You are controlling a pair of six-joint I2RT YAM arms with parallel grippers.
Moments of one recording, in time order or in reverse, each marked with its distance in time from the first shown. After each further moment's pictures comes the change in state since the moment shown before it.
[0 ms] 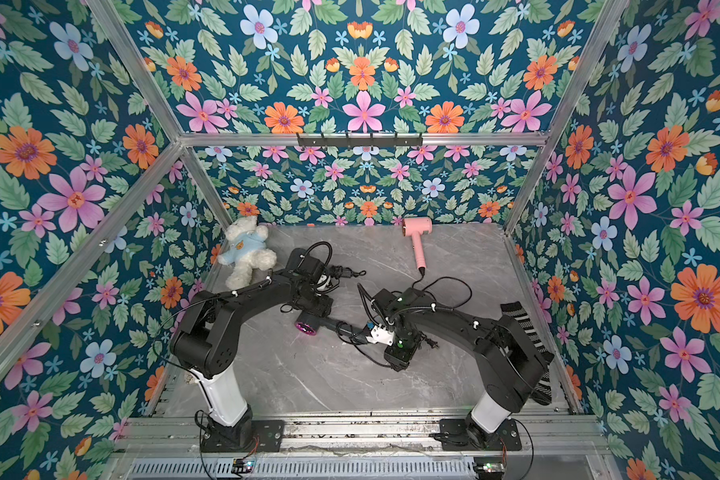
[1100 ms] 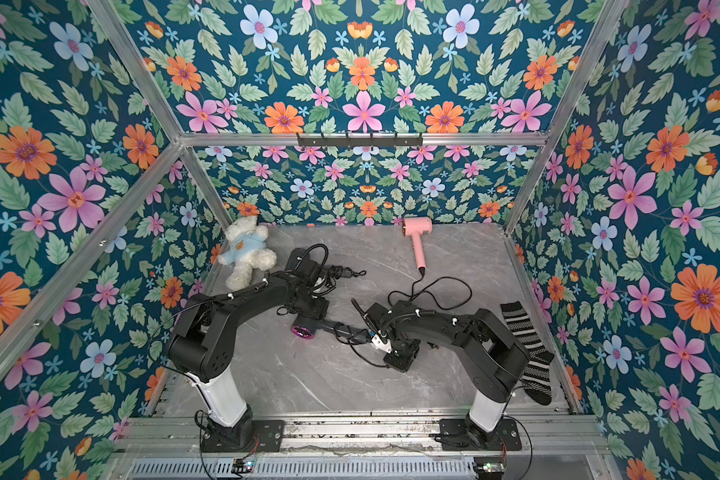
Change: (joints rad) left arm 0.006 -0.036 -0.019 -0.028 -0.021 -0.056; right arm 0.061 0.072 -0.075 0.123 0.171 0.138
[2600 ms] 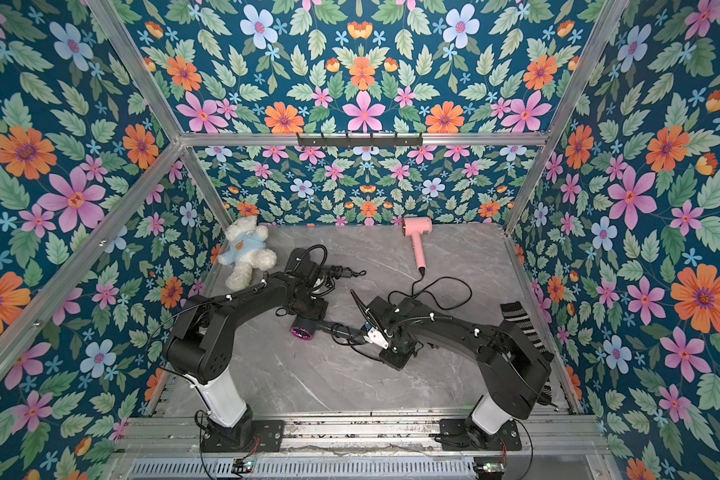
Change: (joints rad) left arm 0.000 -0.017 -0.012 0.000 -0.006 -0.011; right arm 0.010 -0.137 0.022 -0.019 -0.112 0.050
